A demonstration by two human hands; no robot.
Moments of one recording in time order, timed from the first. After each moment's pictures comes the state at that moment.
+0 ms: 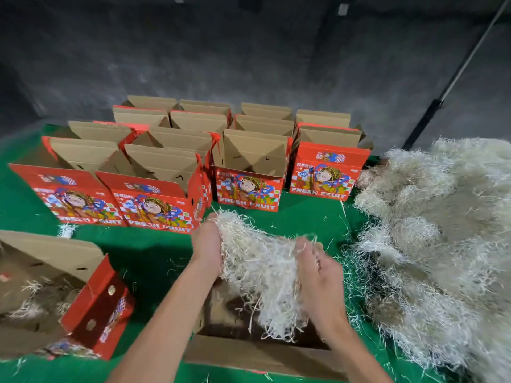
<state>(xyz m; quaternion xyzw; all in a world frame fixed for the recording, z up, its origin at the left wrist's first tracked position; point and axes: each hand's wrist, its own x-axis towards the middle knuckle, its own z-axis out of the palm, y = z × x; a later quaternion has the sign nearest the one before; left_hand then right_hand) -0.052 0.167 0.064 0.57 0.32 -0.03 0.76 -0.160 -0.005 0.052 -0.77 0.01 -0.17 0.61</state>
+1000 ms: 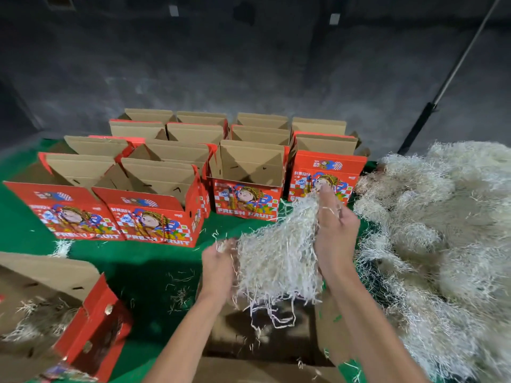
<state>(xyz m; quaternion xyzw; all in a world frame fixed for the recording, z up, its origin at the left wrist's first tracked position) -0.059 0.161 0.023 0.68 0.20 -0.04 0.71 -0.093 -0.018 0.125 -0.67 0.06 -0.29 0.68</state>
